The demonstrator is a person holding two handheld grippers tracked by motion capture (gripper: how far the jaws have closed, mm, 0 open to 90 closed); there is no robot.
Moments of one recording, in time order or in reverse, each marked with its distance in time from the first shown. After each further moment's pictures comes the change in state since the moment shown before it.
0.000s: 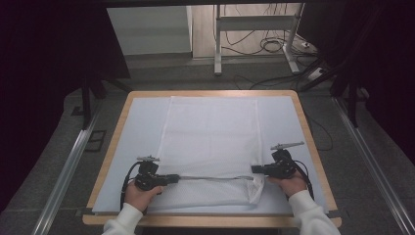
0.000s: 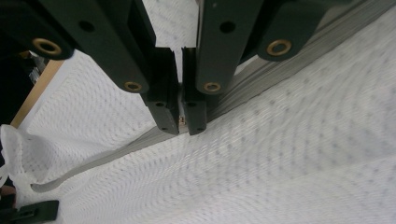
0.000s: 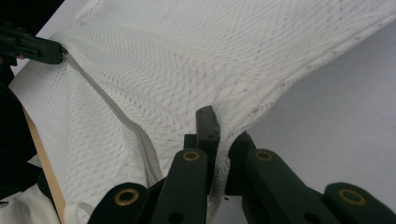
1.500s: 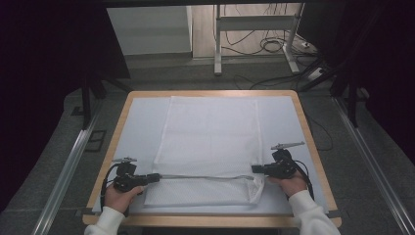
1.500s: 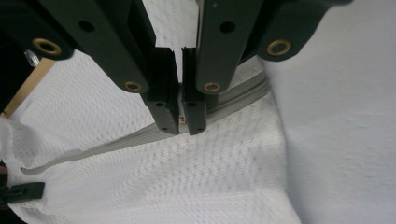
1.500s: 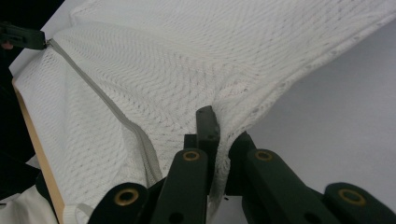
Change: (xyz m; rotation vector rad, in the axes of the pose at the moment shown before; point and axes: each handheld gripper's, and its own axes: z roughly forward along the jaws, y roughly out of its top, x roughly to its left) left arm 0.034 -0.016 -0.042 -0.072 0.037 -0.064; right arm 0.000 0.000 -0.001 -0.004 -0.006 -0.004
